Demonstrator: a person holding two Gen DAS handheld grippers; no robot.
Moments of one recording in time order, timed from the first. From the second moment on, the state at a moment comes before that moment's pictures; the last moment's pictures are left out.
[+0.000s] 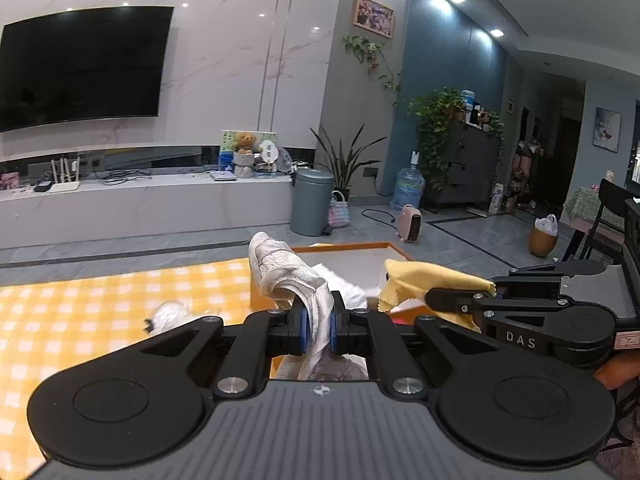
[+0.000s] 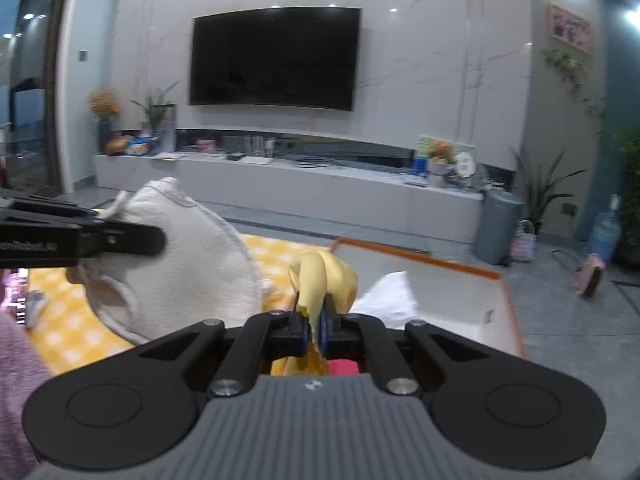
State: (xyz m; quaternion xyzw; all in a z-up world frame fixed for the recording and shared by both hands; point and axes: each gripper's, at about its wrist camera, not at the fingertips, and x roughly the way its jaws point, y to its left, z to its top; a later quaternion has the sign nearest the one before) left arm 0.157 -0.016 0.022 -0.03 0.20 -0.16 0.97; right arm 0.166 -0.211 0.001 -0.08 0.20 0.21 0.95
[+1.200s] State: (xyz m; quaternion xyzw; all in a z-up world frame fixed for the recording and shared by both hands) left arm 0.338 -0.090 -0.045 0.01 0.27 -0.18 0.95; right arm 0.398 -0.250 -0.071 -0.13 0.36 0.13 0.92
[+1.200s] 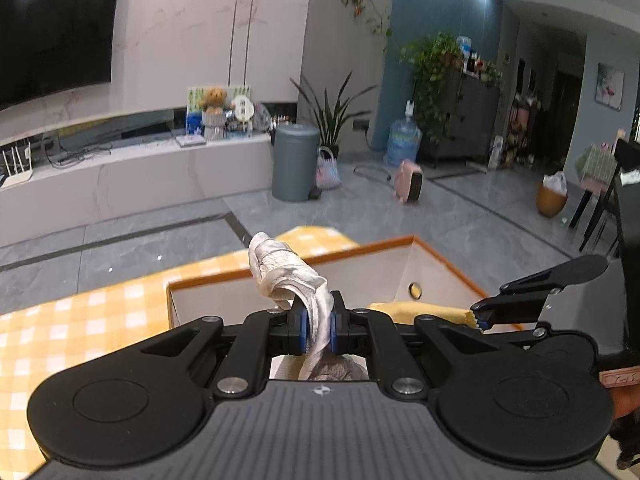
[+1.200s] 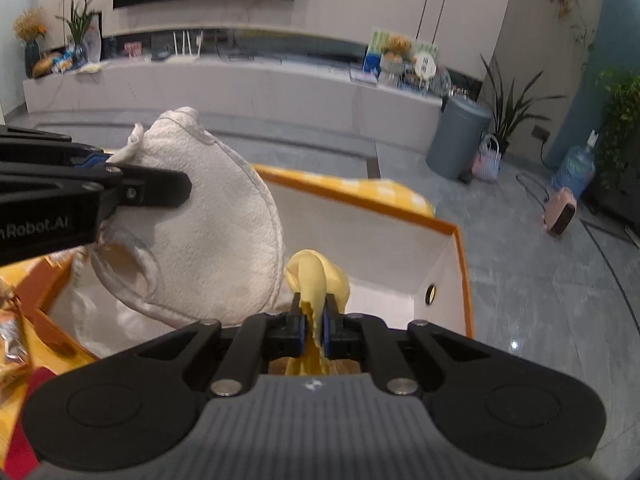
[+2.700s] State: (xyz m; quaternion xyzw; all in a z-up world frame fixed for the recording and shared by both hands) left arm 0.219 -0.065 0.047 -0.01 0.19 -0.19 0.96; right arm 0.243 -0.231 0.000 -0.14 0.24 0.12 0.95
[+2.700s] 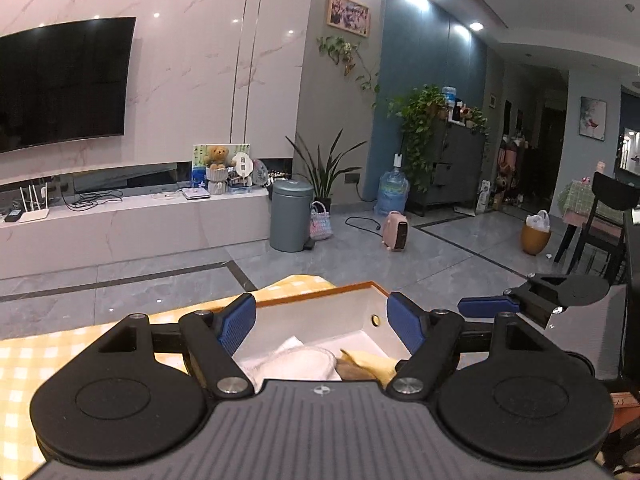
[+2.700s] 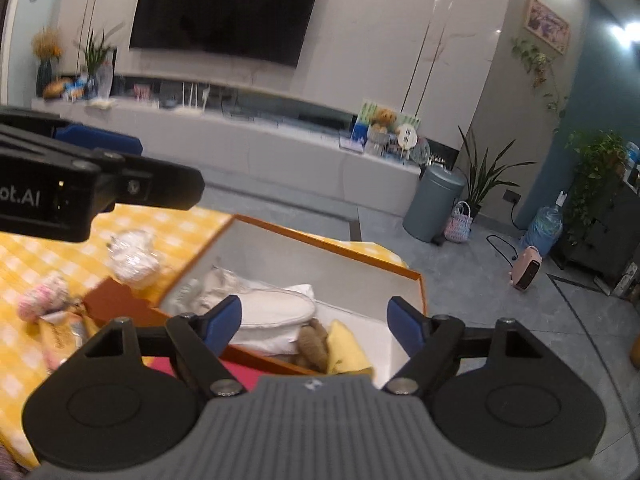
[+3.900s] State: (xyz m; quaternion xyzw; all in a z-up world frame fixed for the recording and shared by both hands) left arm 0.113 0.031 -0.064 -0.02 0.26 -0.12 0.96; right arm 0.117 -0.162 -0.093 -0.01 0.25 0.16 0.96
